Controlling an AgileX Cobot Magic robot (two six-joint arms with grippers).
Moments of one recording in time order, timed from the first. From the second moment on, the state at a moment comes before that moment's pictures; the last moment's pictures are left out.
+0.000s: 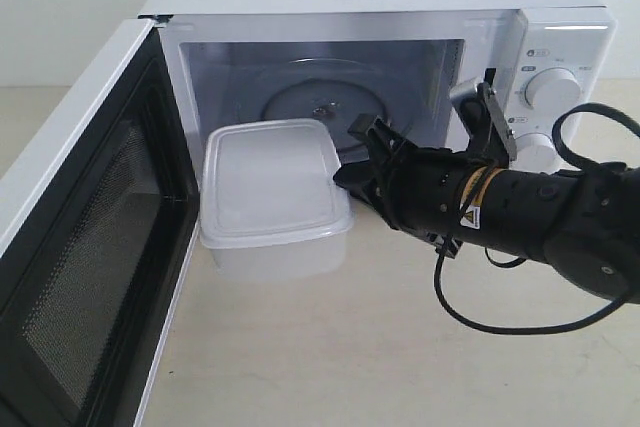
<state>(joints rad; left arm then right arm) -0.02 0.00 0.00 -0.03 0.31 0.08 0.52 1.71 -0.64 -0.42 -0.63 1.43</state>
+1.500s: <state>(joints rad) -0.02 0.00 0.00 -0.03 0.31 0.08 0.66 1.71 -0.65 0.50 -0.69 1.00</state>
